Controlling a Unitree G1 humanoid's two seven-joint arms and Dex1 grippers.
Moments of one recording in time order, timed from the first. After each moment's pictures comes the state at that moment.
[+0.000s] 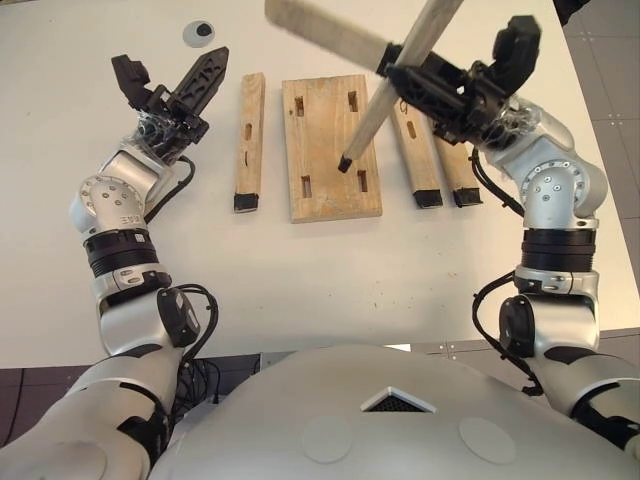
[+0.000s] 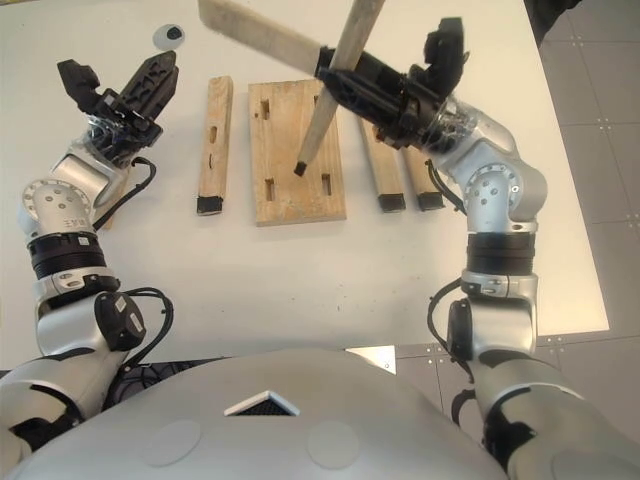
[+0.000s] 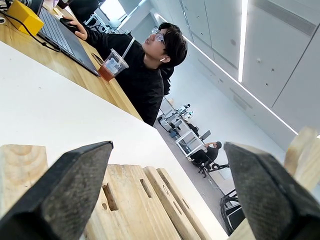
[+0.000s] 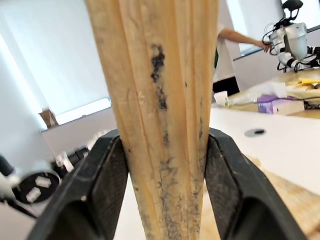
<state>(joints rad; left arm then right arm) -0.39 0.34 0.42 0.42 -0.84 0.73 -0.84 -0.37 -0.33 -0.03 0.11 0.68 0.48 1.11</state>
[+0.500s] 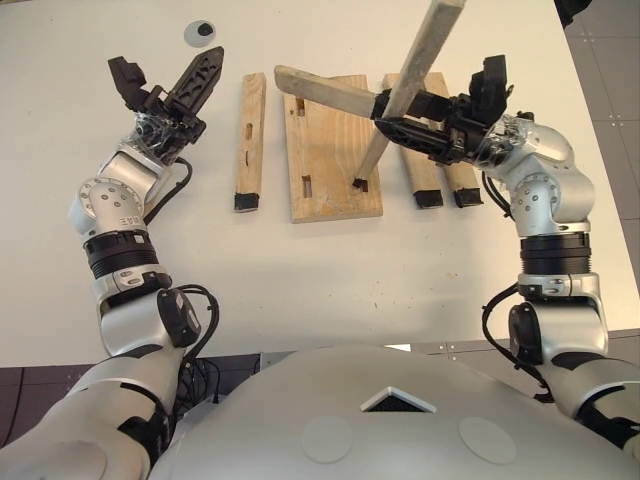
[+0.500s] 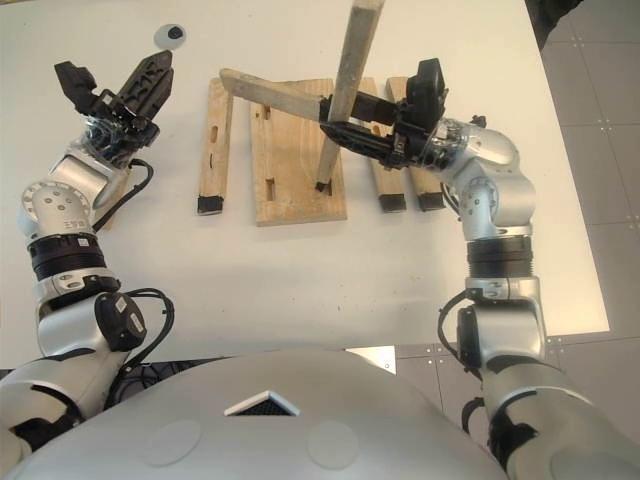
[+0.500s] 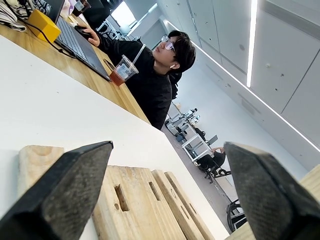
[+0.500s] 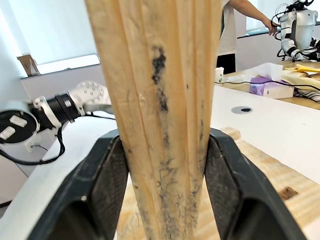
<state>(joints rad) -0.38 0.34 0.44 0.42 -0.83 0.72 -0.81 -0.36 -0.37 0.02 0.20 0.52 0.27 1.22</state>
